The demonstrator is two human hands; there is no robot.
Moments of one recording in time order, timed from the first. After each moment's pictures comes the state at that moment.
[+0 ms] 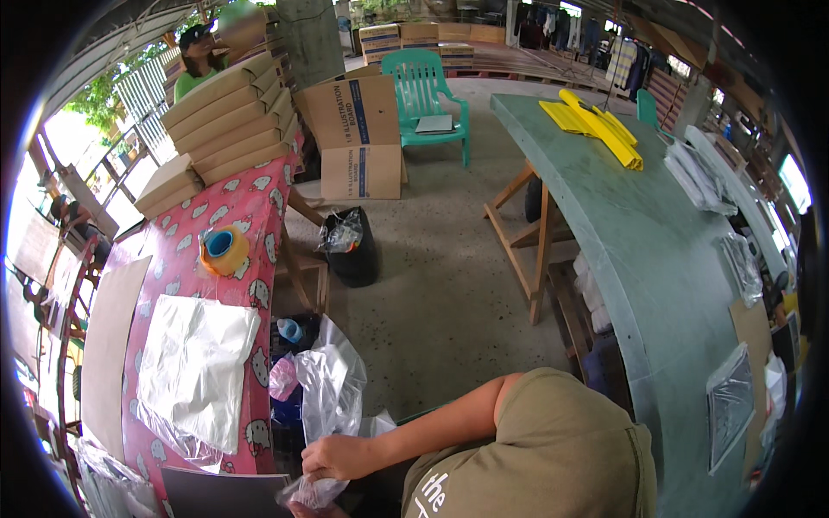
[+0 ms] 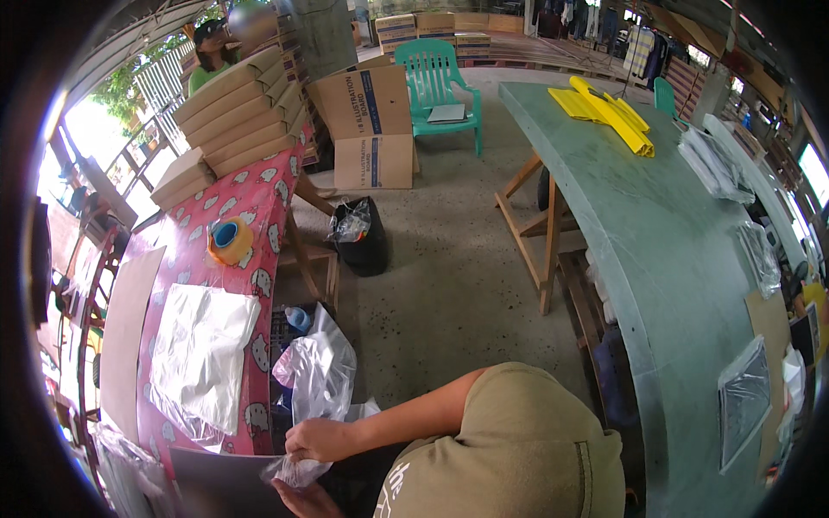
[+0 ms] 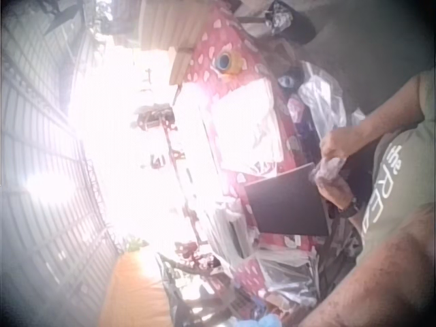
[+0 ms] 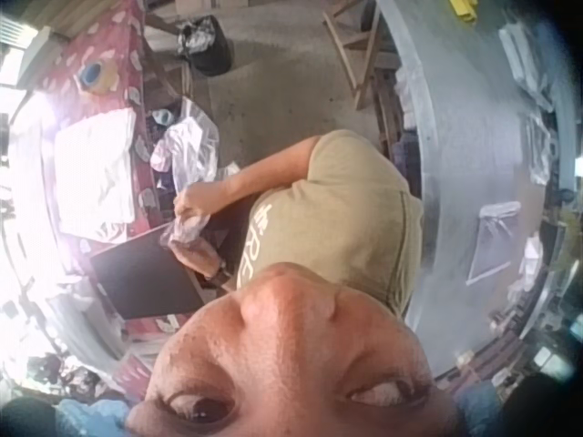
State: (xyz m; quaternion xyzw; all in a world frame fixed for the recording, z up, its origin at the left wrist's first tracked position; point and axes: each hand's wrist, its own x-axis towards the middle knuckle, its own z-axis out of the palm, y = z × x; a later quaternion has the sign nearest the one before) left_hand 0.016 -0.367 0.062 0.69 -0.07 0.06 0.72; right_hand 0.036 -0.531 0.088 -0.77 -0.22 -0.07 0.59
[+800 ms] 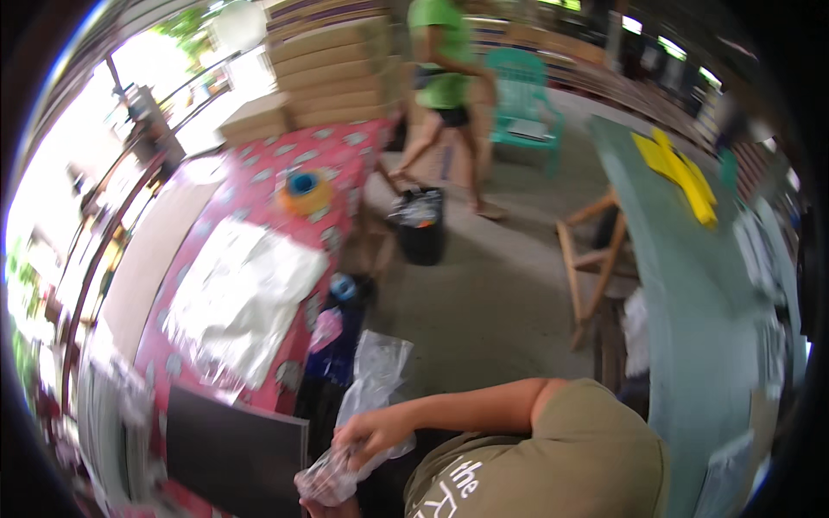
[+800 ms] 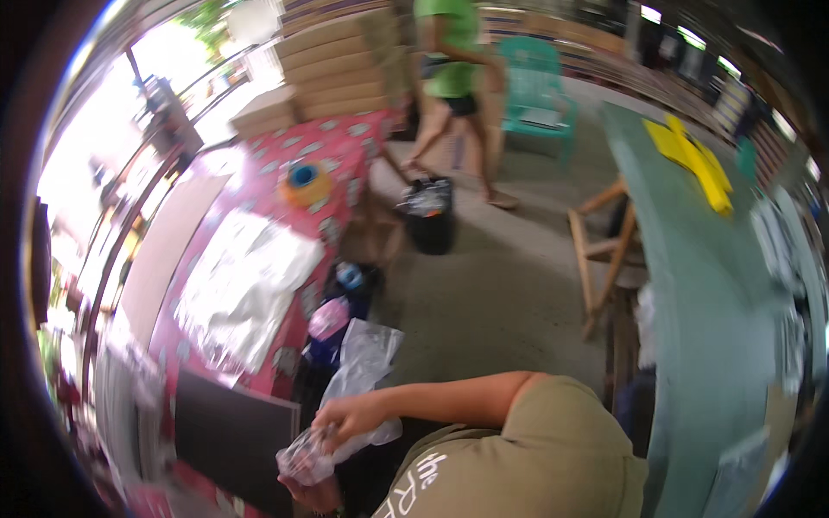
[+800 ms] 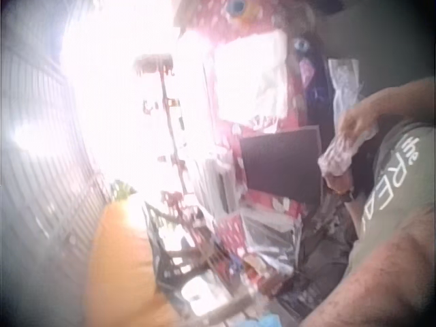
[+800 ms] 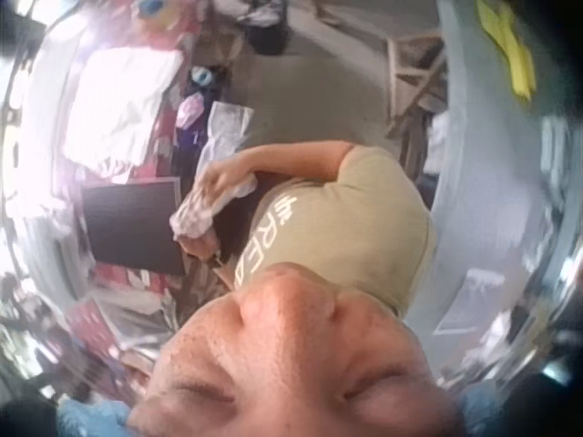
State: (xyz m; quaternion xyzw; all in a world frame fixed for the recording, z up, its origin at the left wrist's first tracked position) left_hand -0.012 -0.359 0.093 0.31 0.18 0.00 0.93; right_hand 0.050 -0.535 0.084 -0.58 -0.39 0.19 0.69
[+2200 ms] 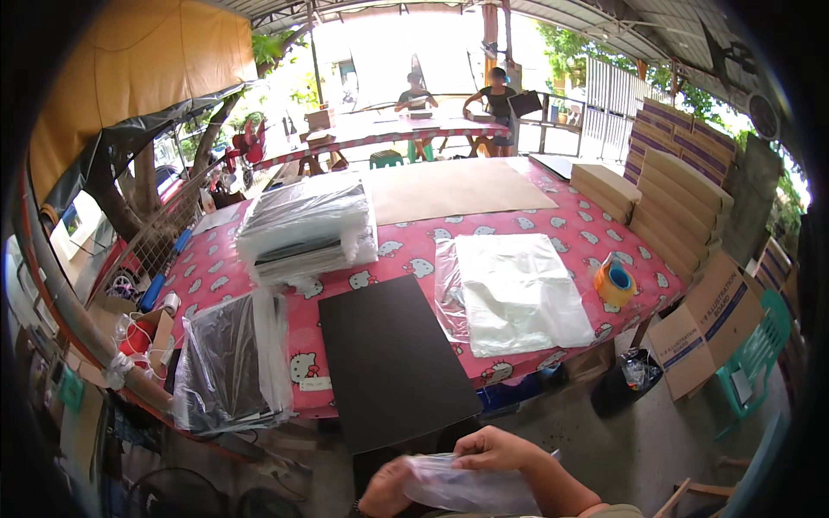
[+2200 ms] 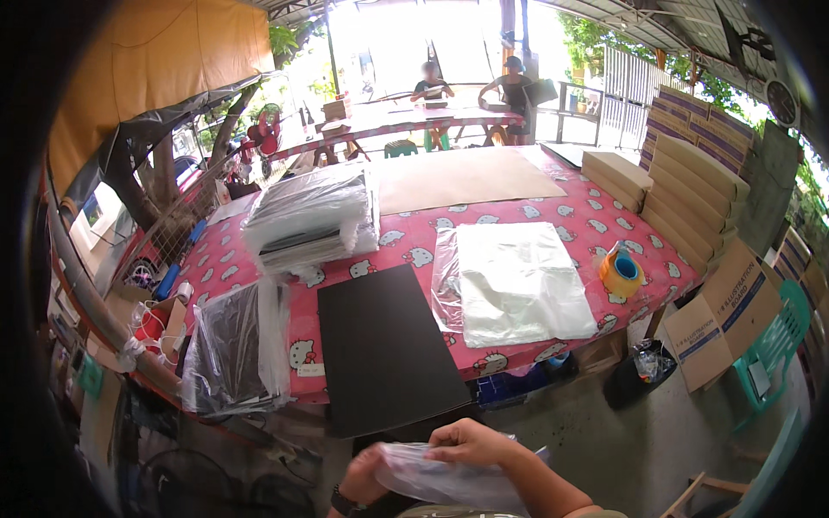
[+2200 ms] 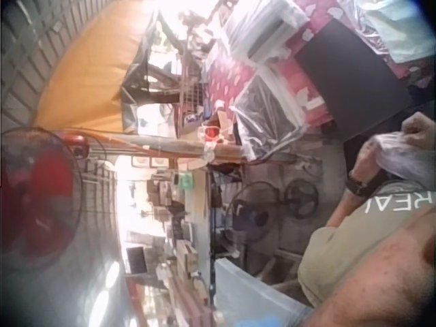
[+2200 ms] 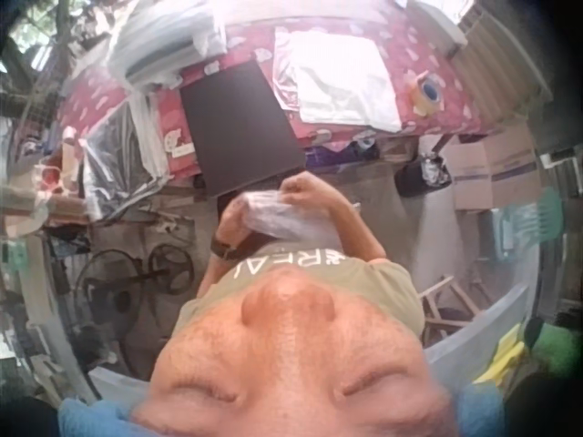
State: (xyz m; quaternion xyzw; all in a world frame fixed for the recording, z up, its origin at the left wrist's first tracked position) left_hand -0.067 -0.290 0.086 0.31 0.05 -0.04 0.95; right_hand 0.068 -0.463 0.137 -0.63 -0.38 0.45 0.51
